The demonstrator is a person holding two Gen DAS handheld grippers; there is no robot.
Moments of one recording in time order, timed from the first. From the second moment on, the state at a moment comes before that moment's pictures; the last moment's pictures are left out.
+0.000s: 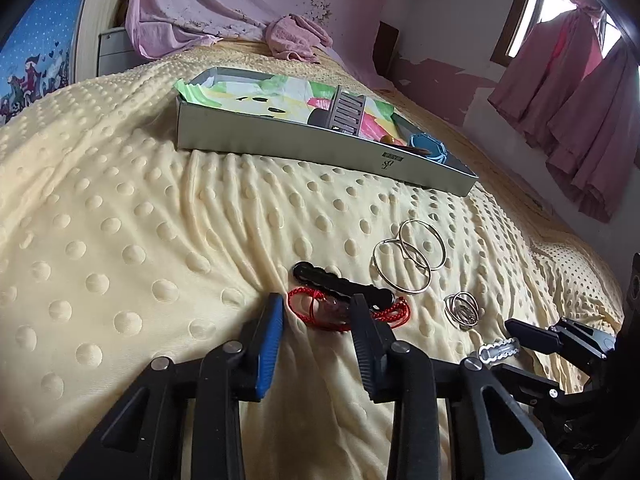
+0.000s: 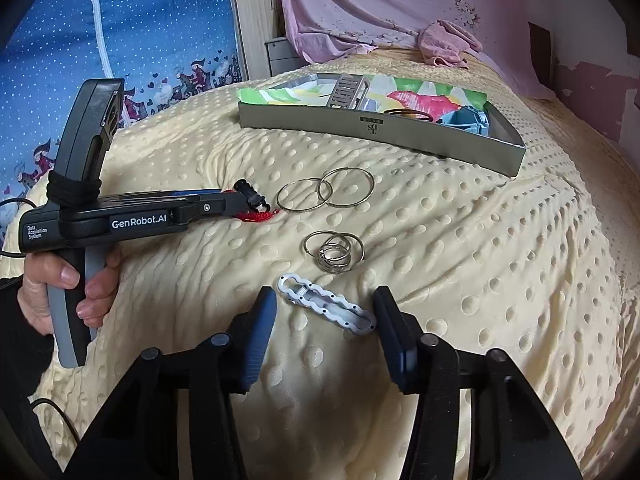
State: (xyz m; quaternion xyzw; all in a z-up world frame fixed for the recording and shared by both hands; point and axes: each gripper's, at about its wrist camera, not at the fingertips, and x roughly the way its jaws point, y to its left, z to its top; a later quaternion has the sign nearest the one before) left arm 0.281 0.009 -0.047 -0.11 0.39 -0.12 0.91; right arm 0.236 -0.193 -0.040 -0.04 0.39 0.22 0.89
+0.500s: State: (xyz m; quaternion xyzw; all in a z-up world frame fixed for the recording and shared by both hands) left arm 0.297 0.002 -0.048 -0.10 0.39 -0.13 0.91; right arm 0.232 -0.189 -0.042 -0.04 0.40 0.23 0.89
